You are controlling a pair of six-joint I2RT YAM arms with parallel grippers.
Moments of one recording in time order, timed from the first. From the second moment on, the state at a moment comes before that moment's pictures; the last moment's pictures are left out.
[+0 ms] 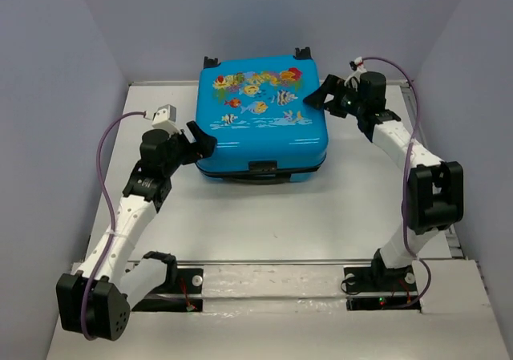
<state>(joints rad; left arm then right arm) -0.22 1.00 0.76 -0.09 0.13 -0.52 0.16 1.68 1.30 0.04 -0.48 0.56</state>
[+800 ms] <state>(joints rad) -0.26 0.92 0.90 -0.28 0.13 -0.53 0.17 0.86 0.94 -0.03 -0.55 0.46</state>
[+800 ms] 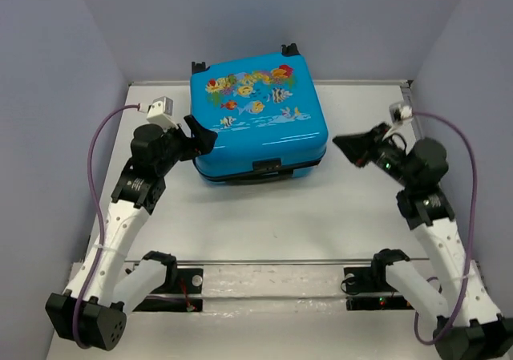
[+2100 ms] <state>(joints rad) -0.12 0.90 0.76 -0.25 0.28 -0.50 0.17 1.46 0.35 0.99 -0.56 0.40</state>
